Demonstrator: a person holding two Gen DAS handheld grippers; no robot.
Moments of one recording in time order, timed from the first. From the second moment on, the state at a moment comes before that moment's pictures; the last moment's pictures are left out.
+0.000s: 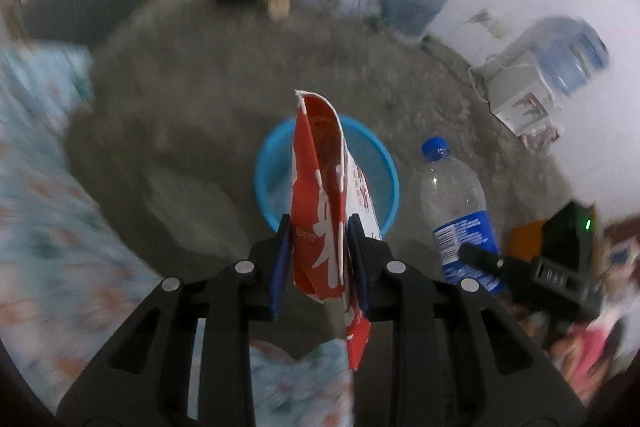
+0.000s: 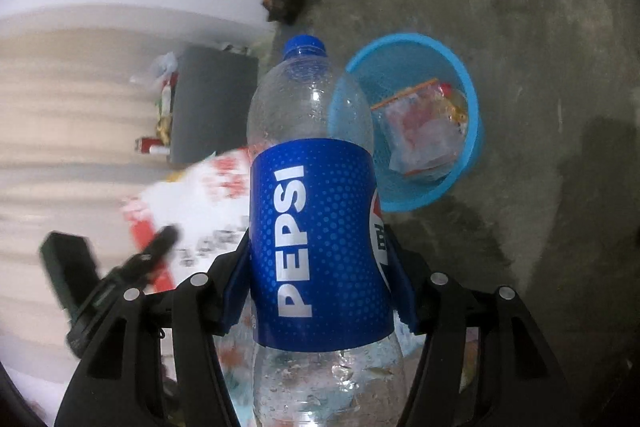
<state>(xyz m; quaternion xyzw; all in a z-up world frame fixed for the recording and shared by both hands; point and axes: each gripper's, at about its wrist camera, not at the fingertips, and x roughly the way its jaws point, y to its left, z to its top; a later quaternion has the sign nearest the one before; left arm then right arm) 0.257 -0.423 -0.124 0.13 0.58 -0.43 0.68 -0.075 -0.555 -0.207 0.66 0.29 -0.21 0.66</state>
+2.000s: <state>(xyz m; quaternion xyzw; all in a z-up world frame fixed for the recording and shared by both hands) 0.172 -0.148 0.084 -0.04 0.31 -0.35 0.88 -0.012 -0.355 0.008 0.24 0.24 -0.20 0.92</state>
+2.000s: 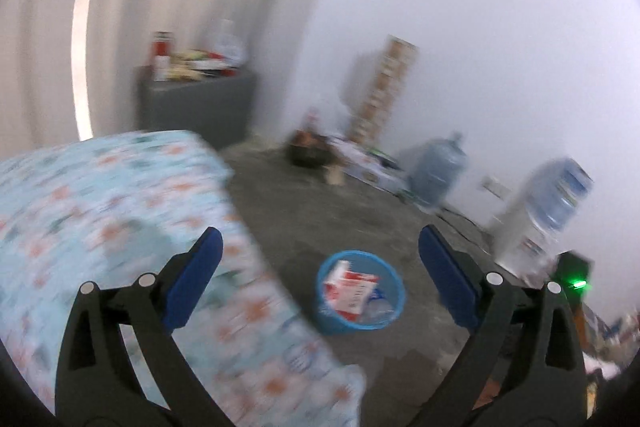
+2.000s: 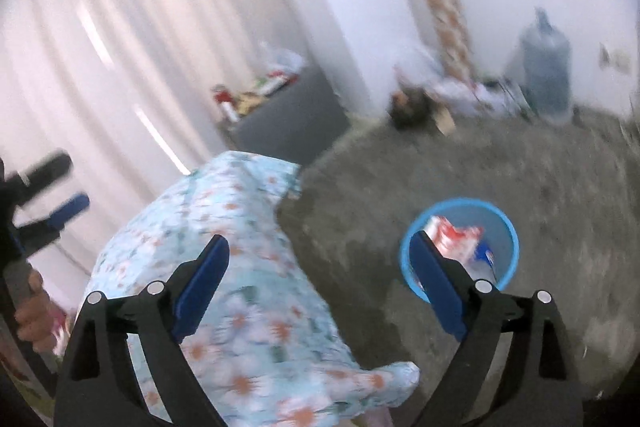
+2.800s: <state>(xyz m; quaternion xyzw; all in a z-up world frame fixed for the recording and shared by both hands) 0.076 0.014 0.025 -0.02 0.35 -0.07 0.93 0.002 -0.176 0.057 0.09 0.27 -0.13 0.95</state>
